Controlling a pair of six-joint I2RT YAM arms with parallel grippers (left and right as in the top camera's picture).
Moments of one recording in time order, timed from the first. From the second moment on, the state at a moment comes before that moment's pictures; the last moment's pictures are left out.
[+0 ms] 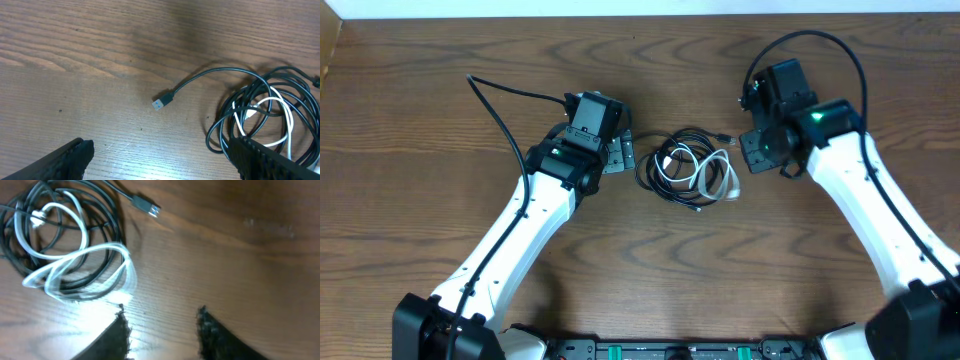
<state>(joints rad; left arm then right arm) -0.41 1.49 1.16 -0.71 -0.21 -0.48 0.33 1.63 1.39 -1.00 0.08 0.04</state>
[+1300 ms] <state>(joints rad) -0.39 1.49 1.16 -0.71 -0.21 -0.48 0.58 1.96 1.39 -0.75 -0.29 0.08</state>
